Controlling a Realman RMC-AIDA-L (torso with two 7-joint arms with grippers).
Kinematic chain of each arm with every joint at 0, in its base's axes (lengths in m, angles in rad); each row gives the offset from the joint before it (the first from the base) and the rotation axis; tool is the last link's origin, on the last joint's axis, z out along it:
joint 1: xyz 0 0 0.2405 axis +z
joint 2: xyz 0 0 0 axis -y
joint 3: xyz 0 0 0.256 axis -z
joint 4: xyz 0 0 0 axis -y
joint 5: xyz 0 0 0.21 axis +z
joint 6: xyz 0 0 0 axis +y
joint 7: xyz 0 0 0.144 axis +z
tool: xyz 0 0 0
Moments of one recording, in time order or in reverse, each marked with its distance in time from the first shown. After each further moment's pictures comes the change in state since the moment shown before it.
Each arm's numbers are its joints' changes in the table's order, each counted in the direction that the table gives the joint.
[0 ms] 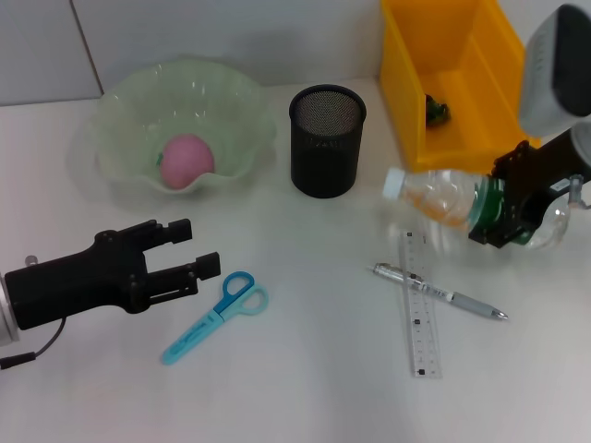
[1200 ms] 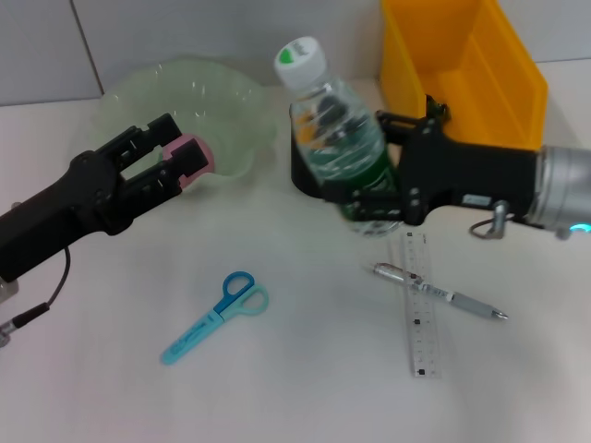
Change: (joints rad) left arm -0.053 0.069 0.262 0.118 -0.118 0.221 0.053; right arm -0.165 -0.062 -0.155 -0.430 1.007 -0.066 -0.689
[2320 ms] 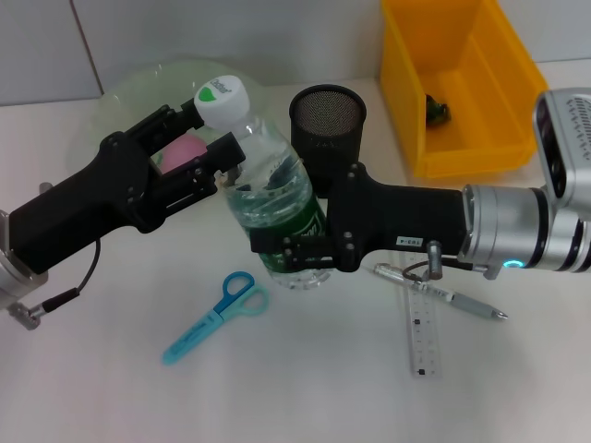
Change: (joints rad) left arm -0.071 0.008 -0.012 0.077 -0.020 0.066 0.147; right arm 0.138 -0.009 0.043 -0.329 0.053 -0.055 -0.089
